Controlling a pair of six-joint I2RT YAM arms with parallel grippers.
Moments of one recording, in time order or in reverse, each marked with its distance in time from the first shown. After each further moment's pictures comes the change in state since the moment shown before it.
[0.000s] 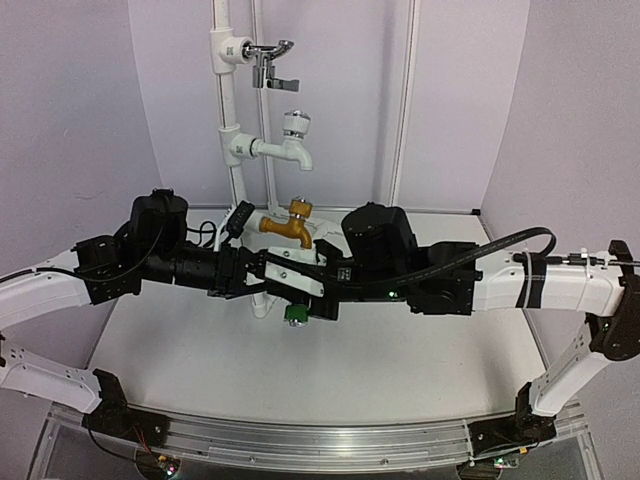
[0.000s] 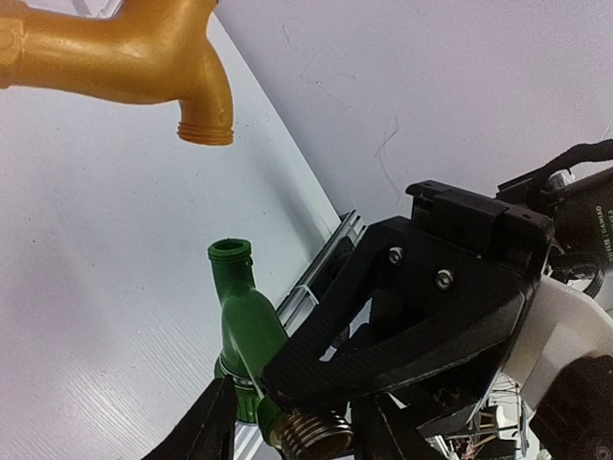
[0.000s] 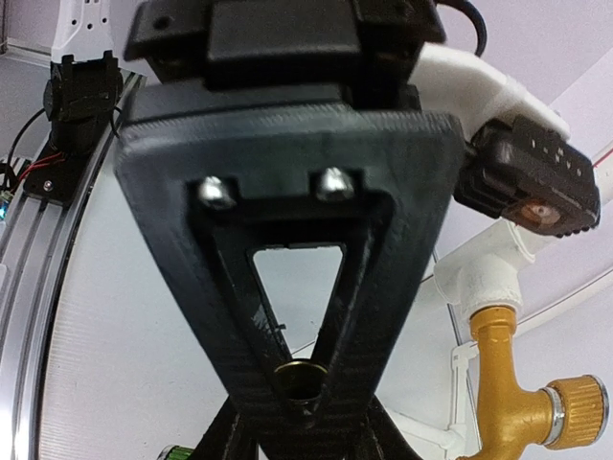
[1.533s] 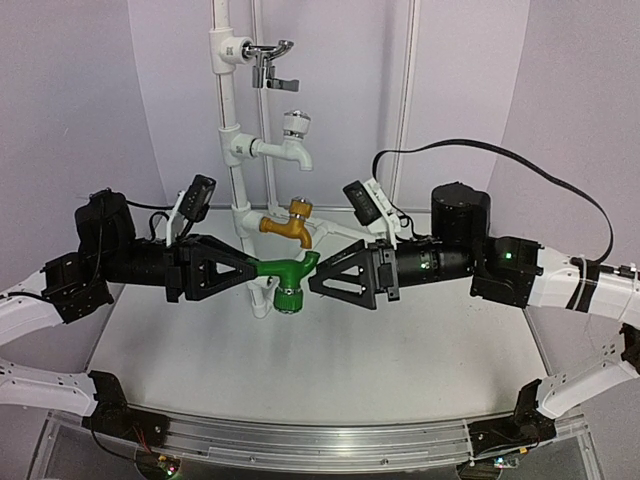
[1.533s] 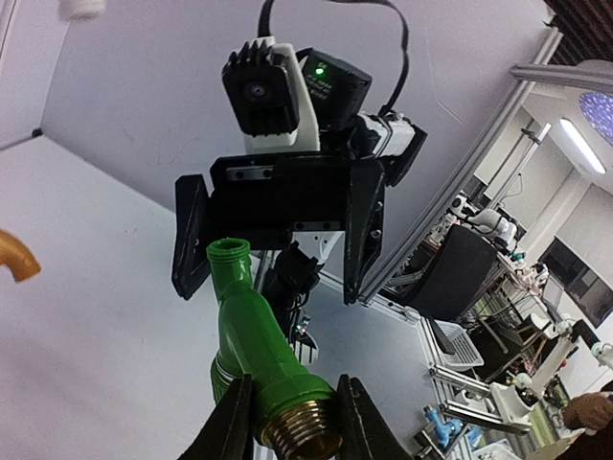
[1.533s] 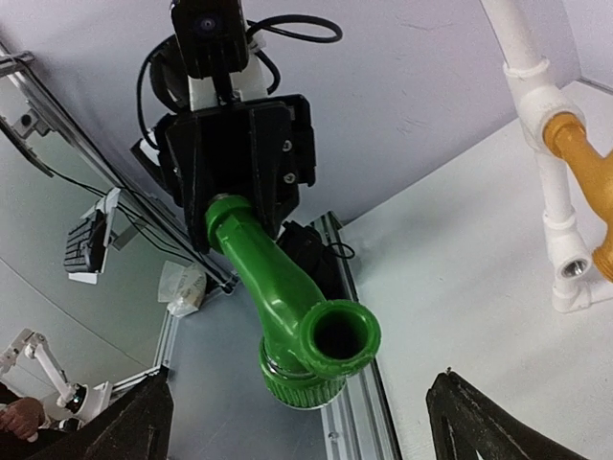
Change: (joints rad) left arm -0.004 -0.206 -0.103 0.262 0.200 0.256; right arm -0.176 -0.286 -0.225 0.126 -0.551 1.109
